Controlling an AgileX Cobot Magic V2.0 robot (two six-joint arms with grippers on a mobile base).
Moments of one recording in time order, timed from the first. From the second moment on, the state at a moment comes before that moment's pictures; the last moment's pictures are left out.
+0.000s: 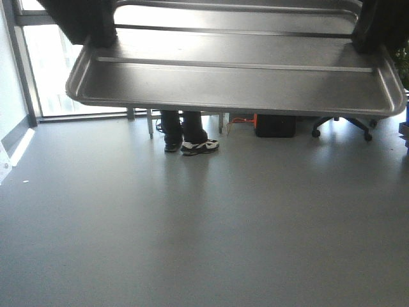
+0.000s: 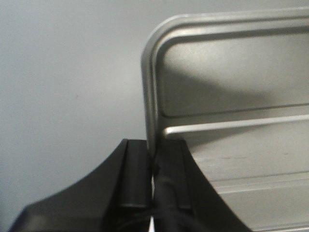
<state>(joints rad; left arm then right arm) -0.87 1.49 -1.42 0.33 1.14 -0.69 0.55 1.25 -1.13 -0.20 0.95 0.52</state>
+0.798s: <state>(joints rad) -0.87 1.49 -1.42 0.33 1.14 -0.69 0.55 1.25 -1.13 -0.20 0.95 0.52</state>
